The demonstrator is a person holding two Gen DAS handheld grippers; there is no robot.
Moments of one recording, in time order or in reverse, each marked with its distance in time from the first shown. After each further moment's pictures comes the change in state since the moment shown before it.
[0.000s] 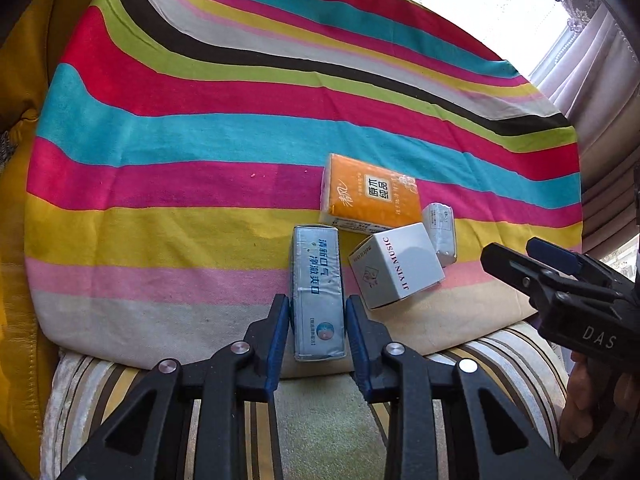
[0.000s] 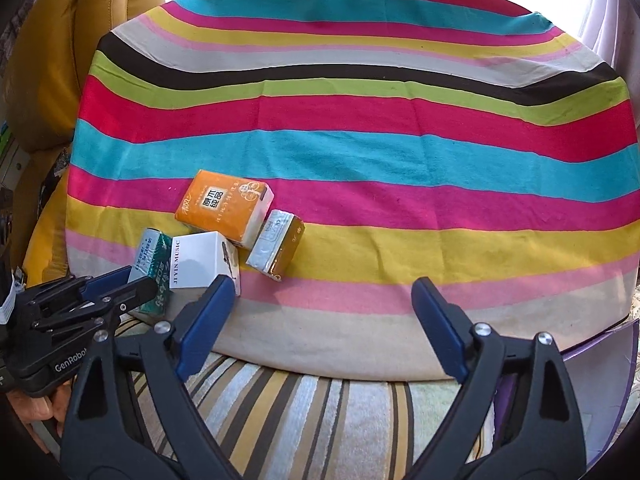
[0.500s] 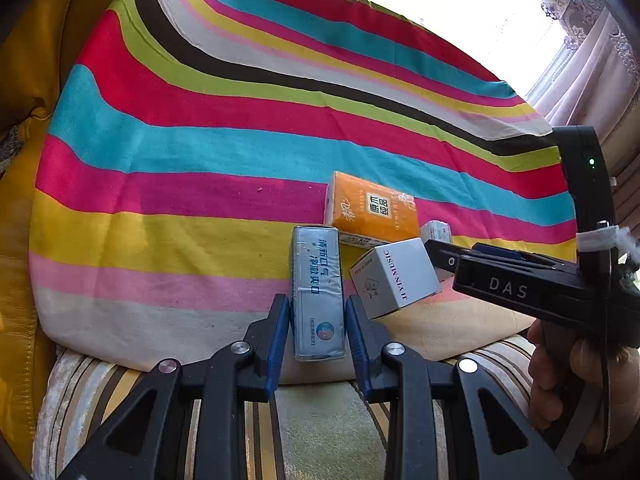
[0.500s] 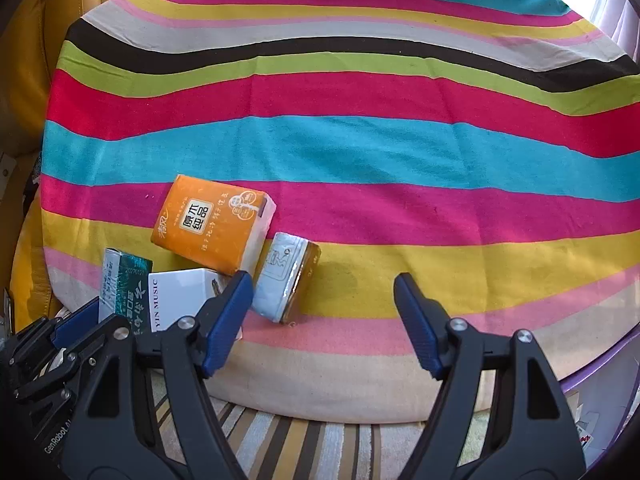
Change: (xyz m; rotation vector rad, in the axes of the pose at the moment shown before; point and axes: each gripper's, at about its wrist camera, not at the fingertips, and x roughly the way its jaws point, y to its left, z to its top) left arm -0.007 0.004 -0.004 -0.021 -0.077 -0.016; right arm 0.048 0.011 0.018 0.026 0.094 -0.013
